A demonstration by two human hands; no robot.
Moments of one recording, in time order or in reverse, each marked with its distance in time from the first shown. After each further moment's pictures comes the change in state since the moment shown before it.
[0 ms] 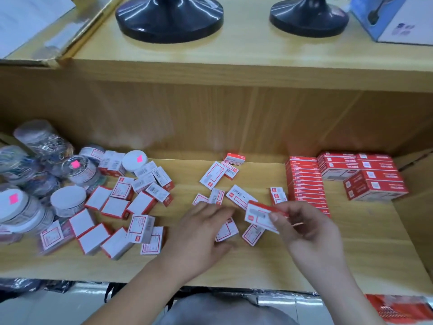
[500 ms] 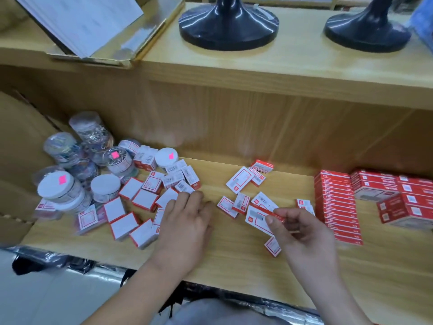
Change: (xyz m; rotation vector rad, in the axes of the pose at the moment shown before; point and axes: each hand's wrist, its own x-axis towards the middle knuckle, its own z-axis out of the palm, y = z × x) left_hand -0.031 -0.038 -0.016 0.431 0.221 -0.226; right_hand -0.001 -0.017 0.045 0.064 -0.090 0.027
